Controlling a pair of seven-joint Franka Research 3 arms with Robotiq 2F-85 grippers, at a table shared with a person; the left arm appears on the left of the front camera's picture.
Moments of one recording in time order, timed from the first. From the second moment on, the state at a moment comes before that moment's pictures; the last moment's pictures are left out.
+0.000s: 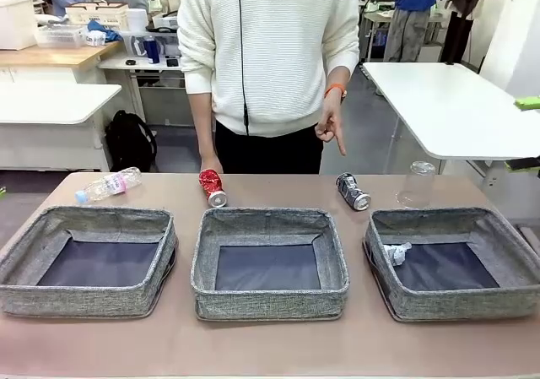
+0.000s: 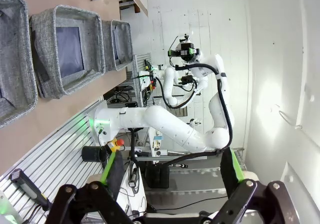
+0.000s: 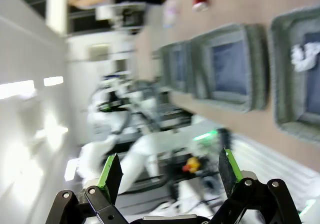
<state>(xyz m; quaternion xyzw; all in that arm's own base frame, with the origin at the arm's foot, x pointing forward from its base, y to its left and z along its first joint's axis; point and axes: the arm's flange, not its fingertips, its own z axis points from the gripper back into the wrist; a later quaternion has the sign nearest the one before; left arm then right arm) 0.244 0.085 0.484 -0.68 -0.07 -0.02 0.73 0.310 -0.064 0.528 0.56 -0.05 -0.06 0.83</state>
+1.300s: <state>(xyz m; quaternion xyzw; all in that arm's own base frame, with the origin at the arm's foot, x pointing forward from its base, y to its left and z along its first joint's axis) 0.245 0.085 0.484 -0.68 -0.07 -0.02 0.73 0.451 0.118 0.524 0.18 -0.16 0.03 0.97</state>
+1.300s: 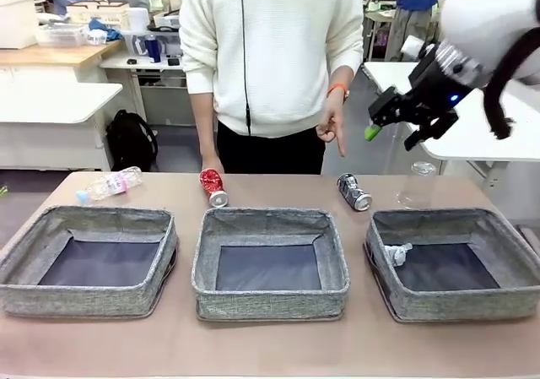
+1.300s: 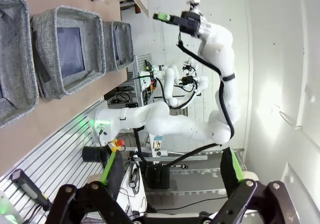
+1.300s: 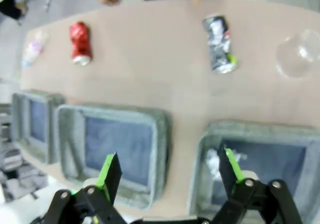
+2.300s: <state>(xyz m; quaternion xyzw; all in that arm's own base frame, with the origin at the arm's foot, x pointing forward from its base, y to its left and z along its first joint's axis) 0.245 0.085 0.484 -0.68 -0.07 -0.02 0.73 0.598 0.139 0.327 0.09 -0.14 0.07 0.98</state>
